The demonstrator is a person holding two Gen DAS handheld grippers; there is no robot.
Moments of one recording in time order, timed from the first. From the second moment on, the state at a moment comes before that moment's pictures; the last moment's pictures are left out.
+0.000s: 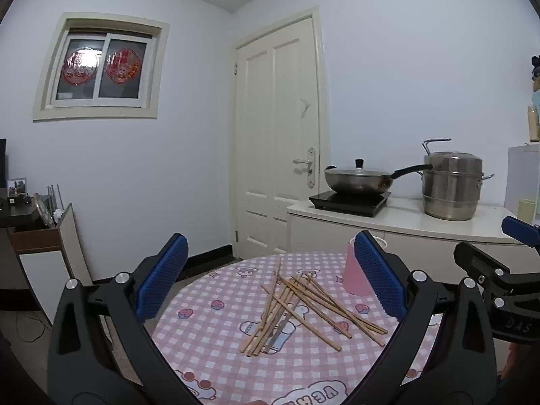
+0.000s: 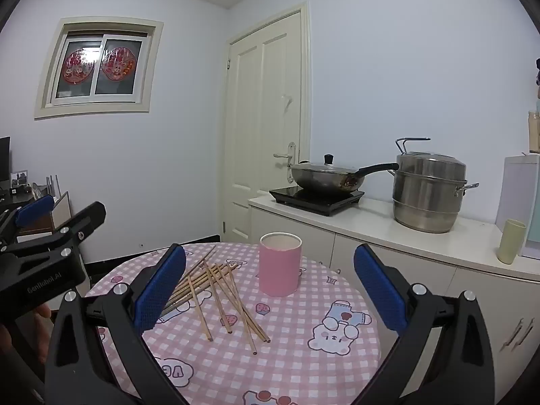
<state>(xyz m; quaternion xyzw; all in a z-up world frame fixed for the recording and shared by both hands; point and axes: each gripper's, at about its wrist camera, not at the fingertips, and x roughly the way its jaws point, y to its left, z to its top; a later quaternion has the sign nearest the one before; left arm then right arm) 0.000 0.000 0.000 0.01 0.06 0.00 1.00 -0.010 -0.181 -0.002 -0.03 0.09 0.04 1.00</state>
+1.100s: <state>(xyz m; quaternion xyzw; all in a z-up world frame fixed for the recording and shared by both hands) -0.003 0.002 -0.004 0.01 0.05 0.01 1.00 -0.012 -0.176 -0.006 -0.03 0.07 0.04 1.00</state>
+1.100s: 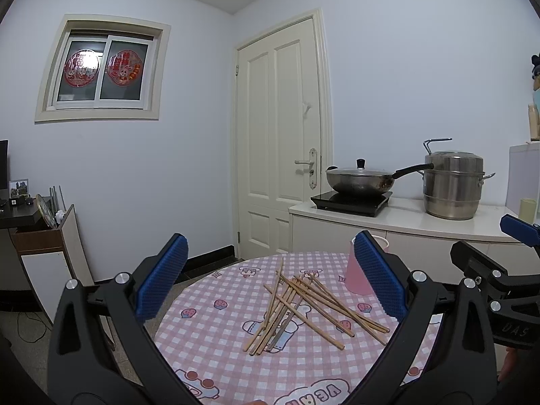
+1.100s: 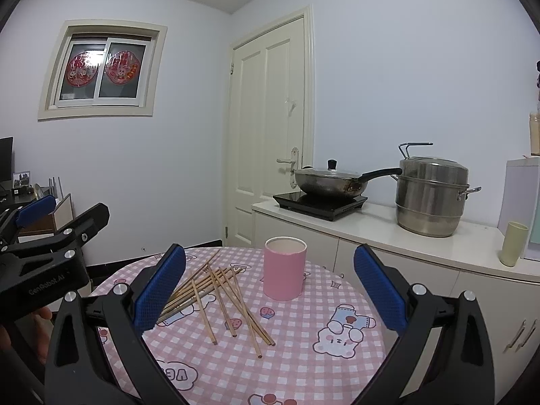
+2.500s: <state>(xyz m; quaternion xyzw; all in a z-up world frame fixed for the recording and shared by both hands) -0.001 0.000 -0.003 0.02 0.05 0.01 1.00 -0.011 -0.173 -0.005 -0.03 0.07 0.04 1.00</state>
